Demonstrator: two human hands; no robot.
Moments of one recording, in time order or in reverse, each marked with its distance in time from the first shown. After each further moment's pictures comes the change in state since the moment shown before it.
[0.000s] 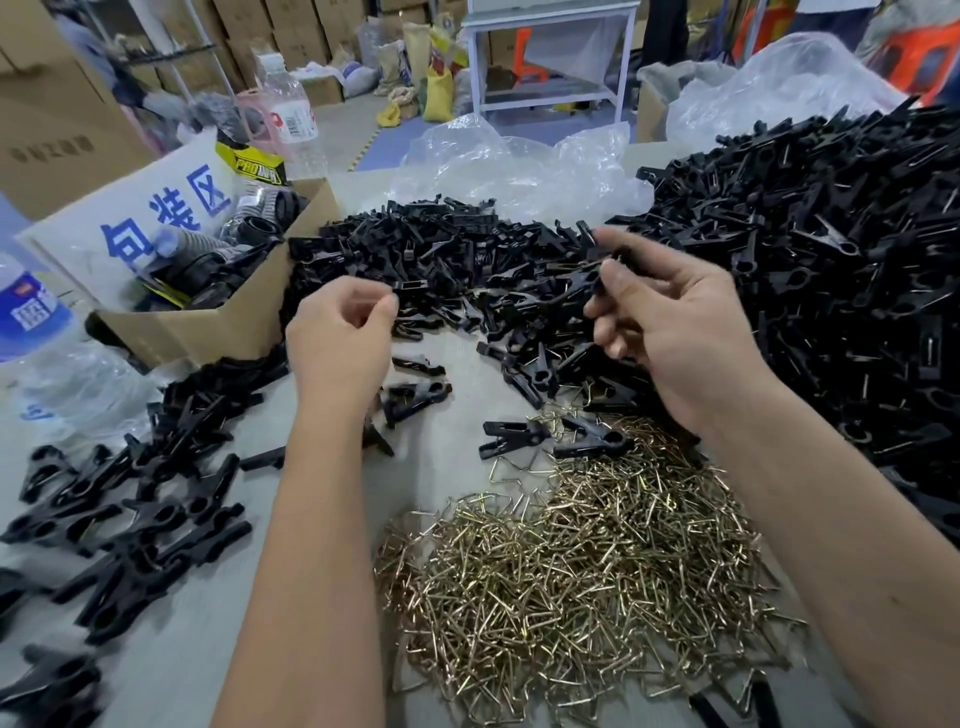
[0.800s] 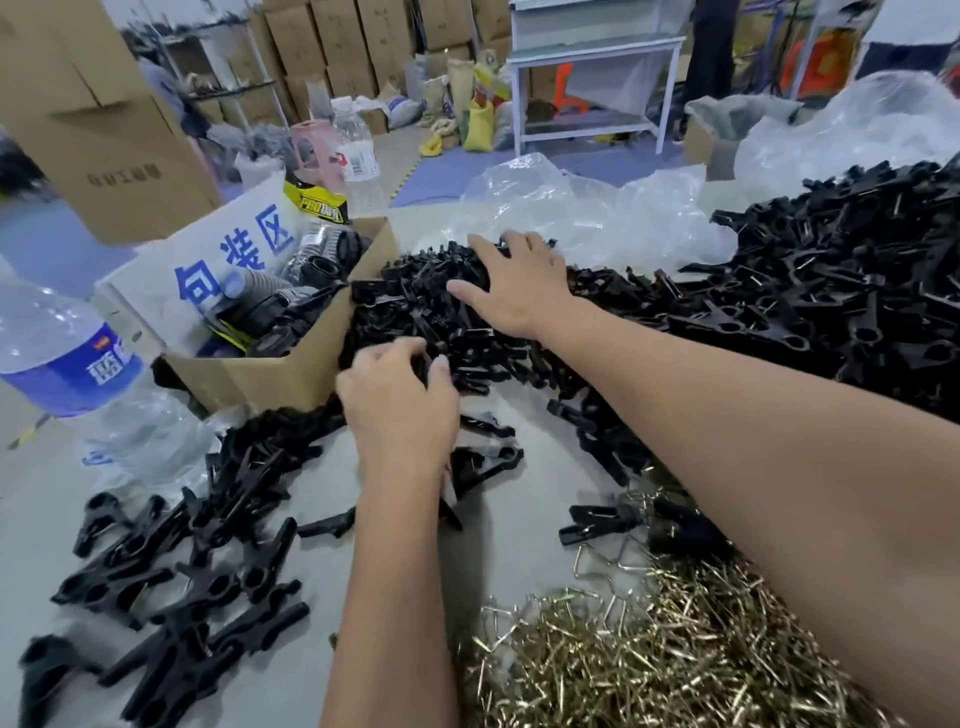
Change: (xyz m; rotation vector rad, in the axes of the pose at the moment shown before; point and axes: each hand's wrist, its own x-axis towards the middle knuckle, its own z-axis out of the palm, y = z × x) left_hand 0.017 -0.017 0.004 0.373 -0.009 -0.036; right_hand 0.191 0.065 0.155 -1.450 -0.273 -0.249
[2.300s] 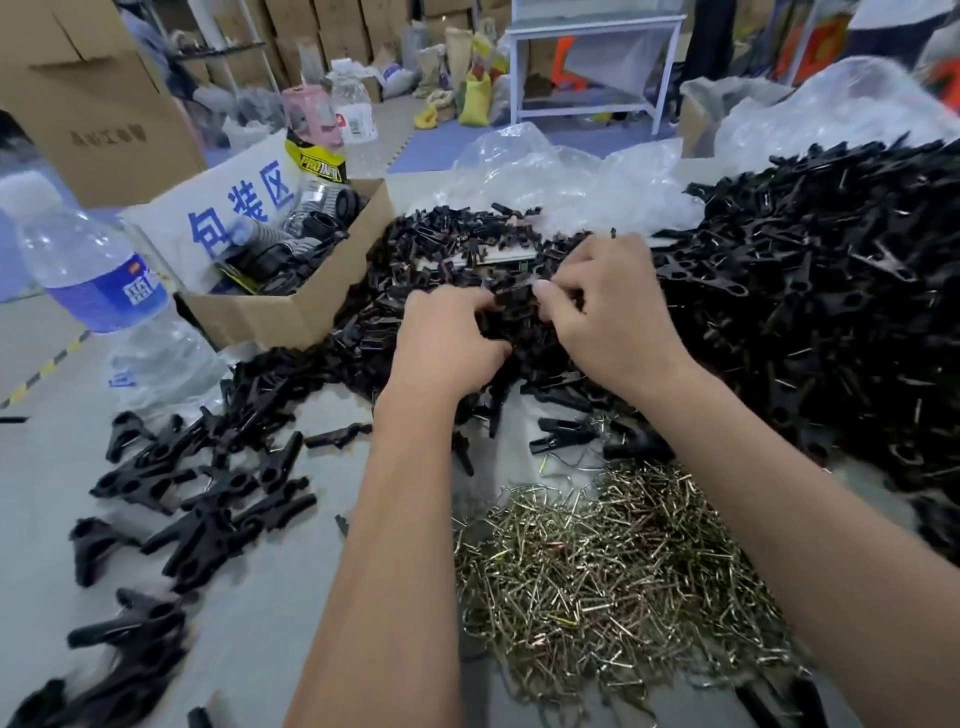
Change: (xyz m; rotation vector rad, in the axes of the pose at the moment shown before) left_hand -0.024 0.042 -0.017 0.036 -0.300 0.284; right_hand -0.181 0.017 -0.055 0.274 0.359 -0.096
